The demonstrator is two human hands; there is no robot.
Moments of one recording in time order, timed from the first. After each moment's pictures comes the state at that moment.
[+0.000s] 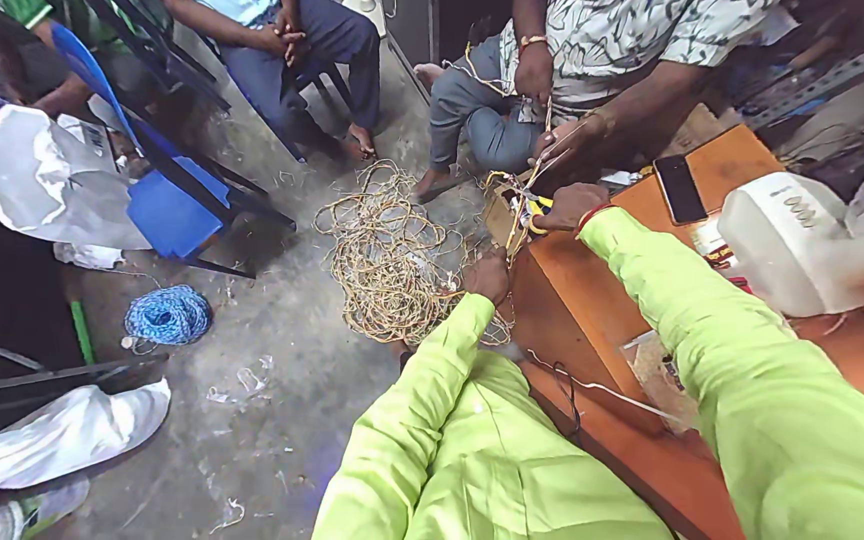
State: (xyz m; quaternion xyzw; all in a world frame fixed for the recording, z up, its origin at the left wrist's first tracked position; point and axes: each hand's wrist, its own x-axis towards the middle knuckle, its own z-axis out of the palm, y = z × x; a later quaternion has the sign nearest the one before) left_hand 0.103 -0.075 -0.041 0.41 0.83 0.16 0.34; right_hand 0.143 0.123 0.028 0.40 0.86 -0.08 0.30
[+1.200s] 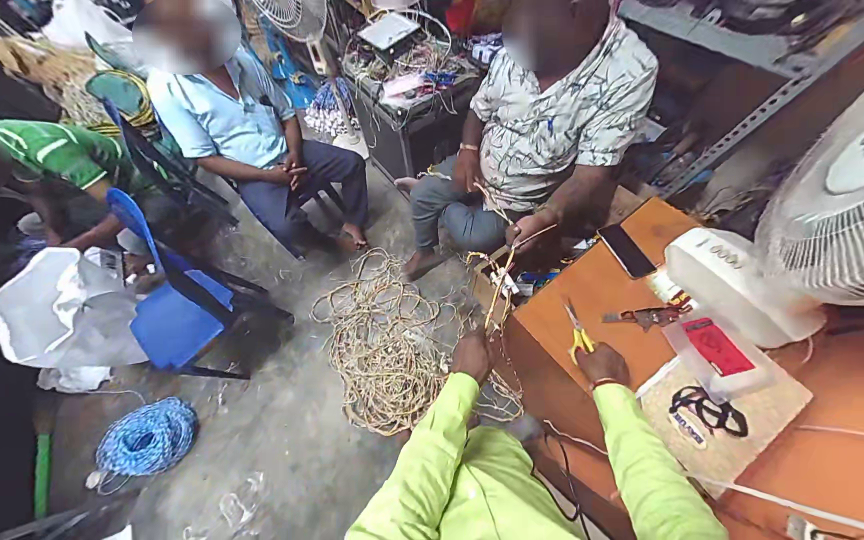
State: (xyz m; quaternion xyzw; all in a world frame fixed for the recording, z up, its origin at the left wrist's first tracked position) left_hand 0.085 -0.092 -0.027 0.40 0.81 0.19 0.38; right_hand 0.303 0.039 -0.039 0.72 0.63 -0.26 0.11
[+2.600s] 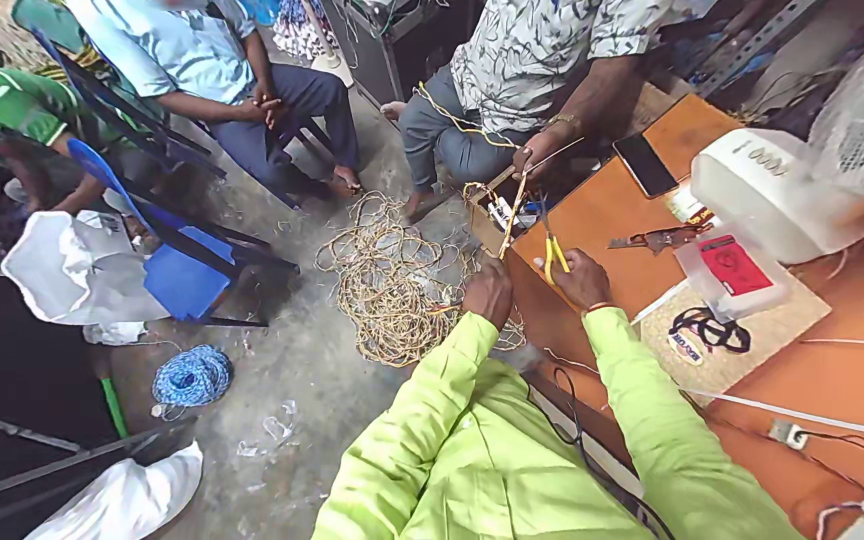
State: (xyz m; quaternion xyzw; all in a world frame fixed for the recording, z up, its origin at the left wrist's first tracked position) left_hand 0.139 -0.087 0.015 0.51 0.82 0.00 0.27; right_hand 0.288 0.032 -0.033 0.60 0.72 -0.35 -0.02
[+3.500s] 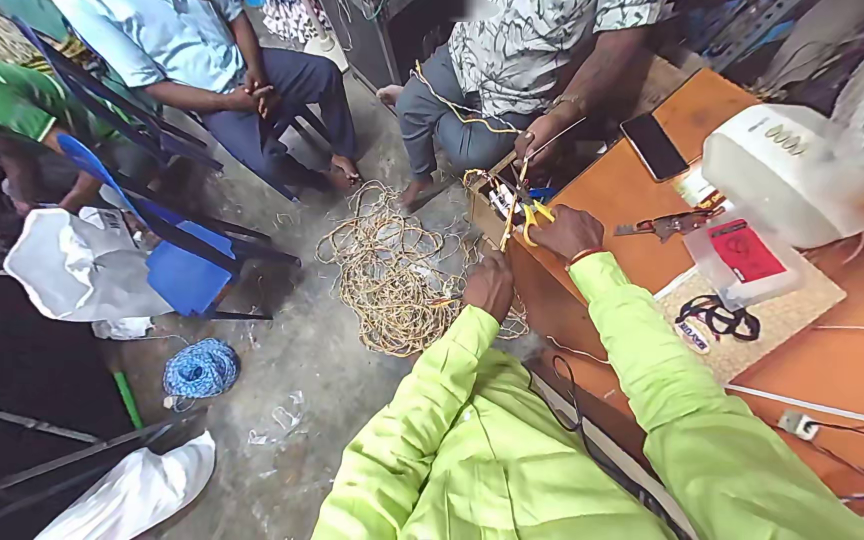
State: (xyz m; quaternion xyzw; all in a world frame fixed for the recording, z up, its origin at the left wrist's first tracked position) left_hand 0.140 -0.089 0.005 0.51 0.82 0.00 0.26; right_hand 0.225 0.074 -0.007 0.57 0.78 -0.22 0.10
